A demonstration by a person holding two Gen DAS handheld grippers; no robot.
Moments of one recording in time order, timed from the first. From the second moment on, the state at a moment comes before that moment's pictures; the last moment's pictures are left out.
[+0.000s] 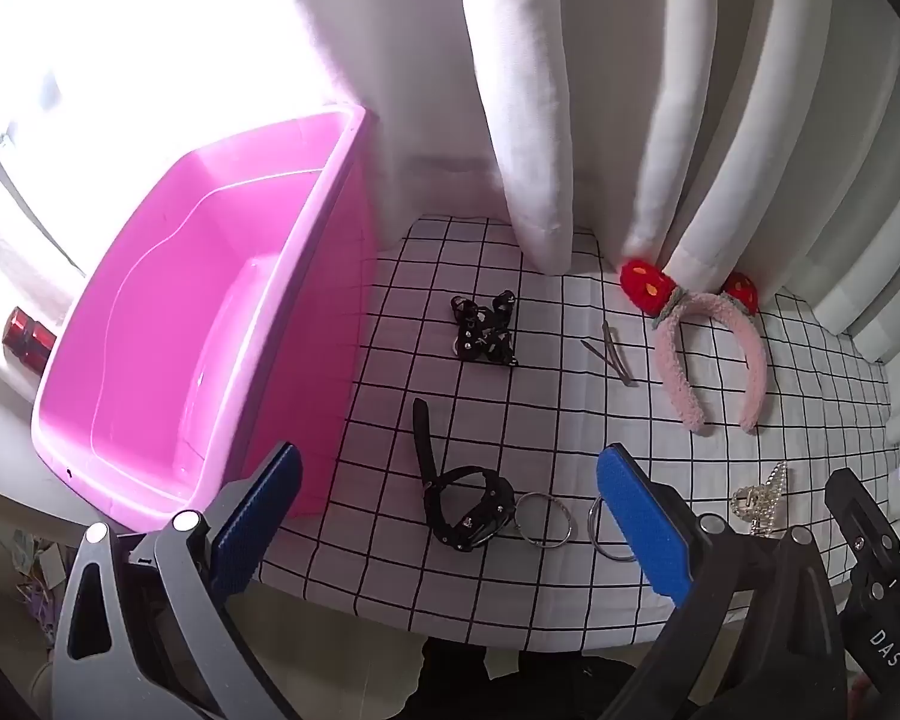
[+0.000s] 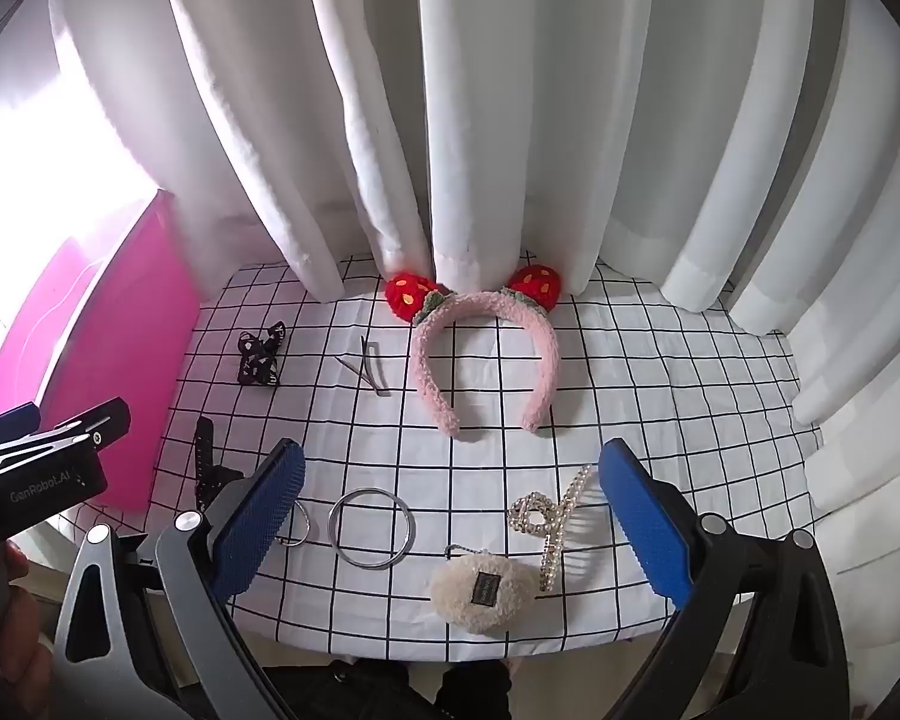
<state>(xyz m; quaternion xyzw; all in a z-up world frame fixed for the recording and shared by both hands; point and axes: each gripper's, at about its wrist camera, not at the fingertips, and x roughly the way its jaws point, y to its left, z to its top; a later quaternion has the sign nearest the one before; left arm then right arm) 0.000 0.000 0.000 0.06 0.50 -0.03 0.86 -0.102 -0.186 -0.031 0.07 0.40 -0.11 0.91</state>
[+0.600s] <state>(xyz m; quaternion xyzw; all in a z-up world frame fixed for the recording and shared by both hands) 0.000 0.001 0.001 0.06 0.50 -0.03 0.87 -0.103 -0.185 -0.030 0.07 0.40 -0.11 0.91</state>
